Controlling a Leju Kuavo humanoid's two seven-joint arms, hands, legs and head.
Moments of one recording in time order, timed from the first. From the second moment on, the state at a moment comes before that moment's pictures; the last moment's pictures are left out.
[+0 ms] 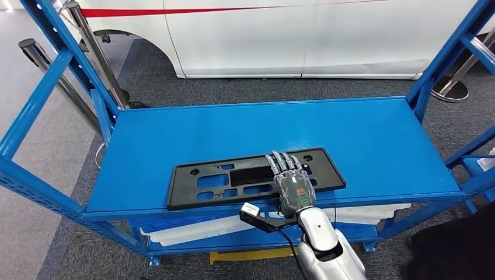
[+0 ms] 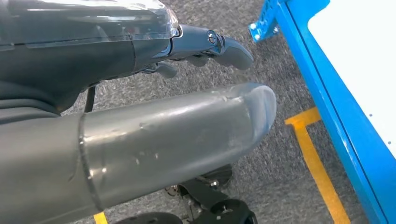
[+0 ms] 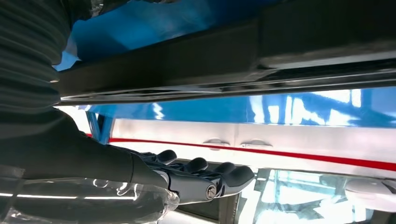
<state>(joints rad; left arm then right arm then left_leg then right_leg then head) -0.11 0.00 -1.55 -0.05 1.39 0.19 -0.54 -0.30 0.06 0.40 -1.24 1.46 -0.29 0.13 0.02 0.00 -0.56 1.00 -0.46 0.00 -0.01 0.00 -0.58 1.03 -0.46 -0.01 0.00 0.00</state>
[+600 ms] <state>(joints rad) -0.12 0.00 -1.55 -0.06 1.35 0.19 -0.53 -0.38 0.10 0.42 -1.09 1.50 -0.27 0.18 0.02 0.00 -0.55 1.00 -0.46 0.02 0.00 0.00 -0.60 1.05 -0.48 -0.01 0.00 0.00</state>
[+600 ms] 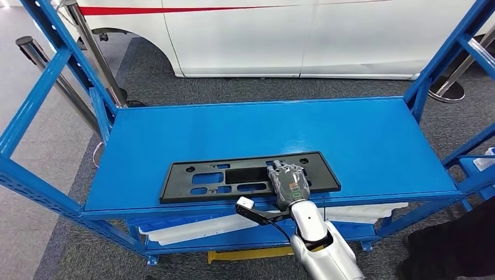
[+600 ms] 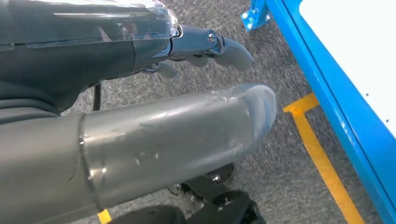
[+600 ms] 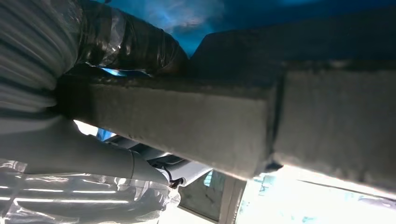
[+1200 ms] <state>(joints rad) -0.10 0.00 -1.55 -0.06 1.43 0.19 -0.56 -0.26 0.12 0.45 -1.44 0.84 -0.41 -0.16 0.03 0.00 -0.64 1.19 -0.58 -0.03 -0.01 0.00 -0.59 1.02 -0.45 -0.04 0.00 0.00</state>
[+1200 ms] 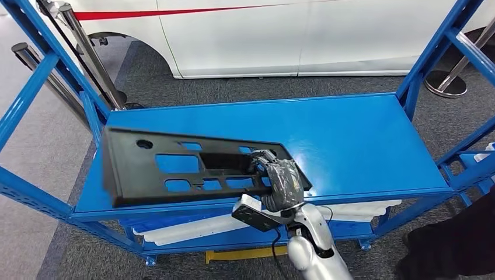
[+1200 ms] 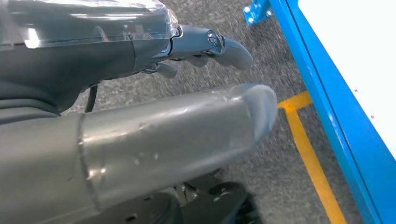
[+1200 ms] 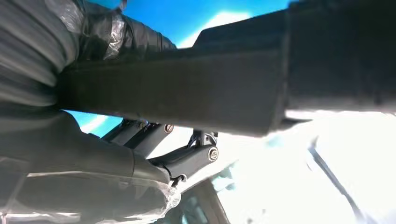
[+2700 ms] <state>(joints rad) -0.09 0.00 -1.53 -0.06 1.54 0.19 -0.56 0.06 0.04 0.45 -2.01 0.30 -0.20 -0.36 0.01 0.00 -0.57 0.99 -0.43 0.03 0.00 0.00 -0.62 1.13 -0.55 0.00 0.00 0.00</state>
